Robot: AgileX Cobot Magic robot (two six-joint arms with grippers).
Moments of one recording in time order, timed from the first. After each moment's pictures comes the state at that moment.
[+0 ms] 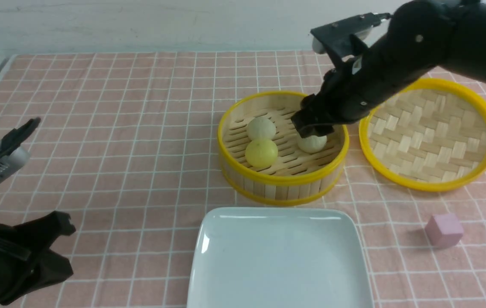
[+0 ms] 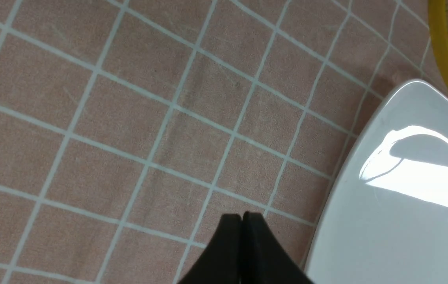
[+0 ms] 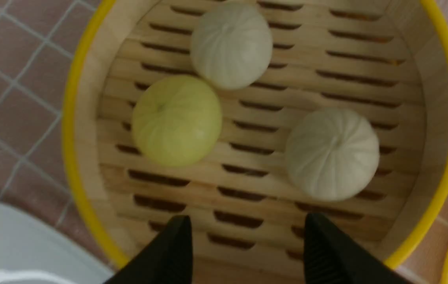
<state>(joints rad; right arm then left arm) 0.45 1.90 -1.59 0.16 0.72 -0.12 0.01 0.96 -0.60 -0.39 0.81 -0.25</state>
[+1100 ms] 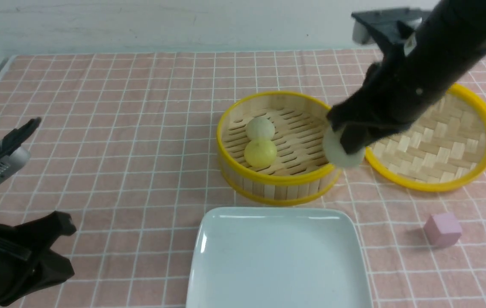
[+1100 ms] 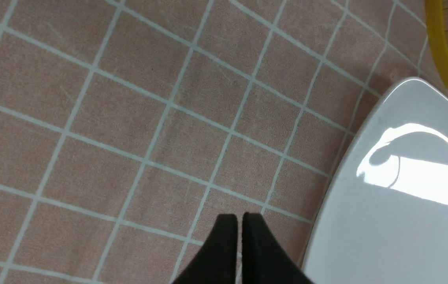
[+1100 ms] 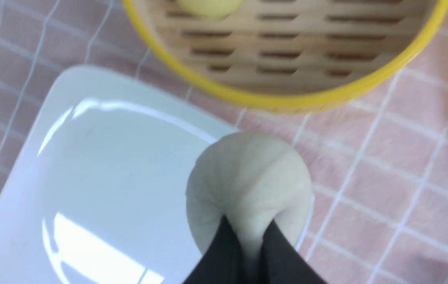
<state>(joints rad) 0.51 1.63 -1.41 0.26 1.05 -0.03 0.01 0.96 -0.60 -0.39 0.81 -0.25</state>
